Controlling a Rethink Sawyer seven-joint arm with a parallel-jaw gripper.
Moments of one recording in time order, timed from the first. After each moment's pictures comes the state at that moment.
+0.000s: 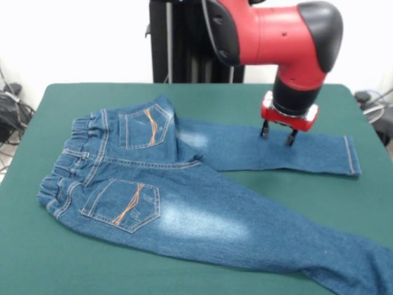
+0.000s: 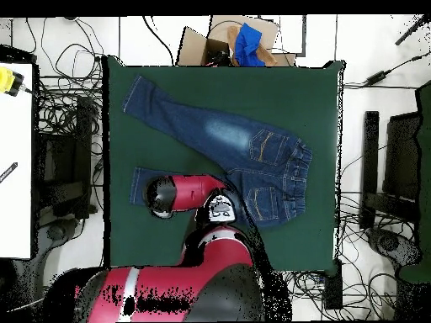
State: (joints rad) arm -0.04 -0.38 0.04 1.68 -0.10 0.50 2.18
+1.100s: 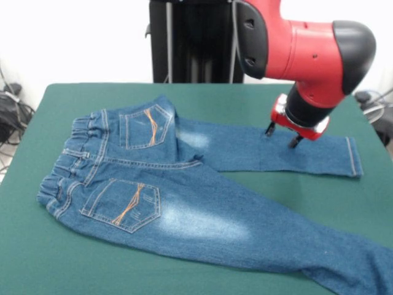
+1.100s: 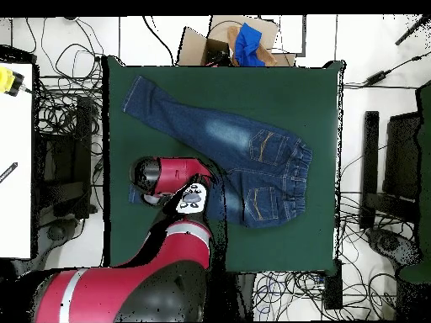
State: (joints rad) arm 0.12 -0.28 -0.12 1.48 0.05 0.77 2.18
